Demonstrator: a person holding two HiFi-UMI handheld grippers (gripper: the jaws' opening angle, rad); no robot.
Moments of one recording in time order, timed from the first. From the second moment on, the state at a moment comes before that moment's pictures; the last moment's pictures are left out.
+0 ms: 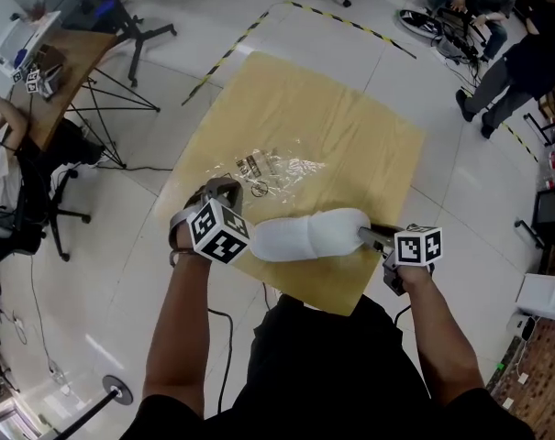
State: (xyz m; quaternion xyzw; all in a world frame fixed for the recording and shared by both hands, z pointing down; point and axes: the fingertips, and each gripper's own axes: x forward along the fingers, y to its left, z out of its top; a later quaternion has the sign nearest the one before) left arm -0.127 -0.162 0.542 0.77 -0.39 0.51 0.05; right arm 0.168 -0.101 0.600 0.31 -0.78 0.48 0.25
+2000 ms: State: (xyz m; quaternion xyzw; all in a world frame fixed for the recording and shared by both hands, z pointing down) left arm 0.070 0.124 0.467 0.80 -0.47 0.12 0.36; right arm 0.227 0.095 0.386 0.18 -0.89 0.42 -0.03
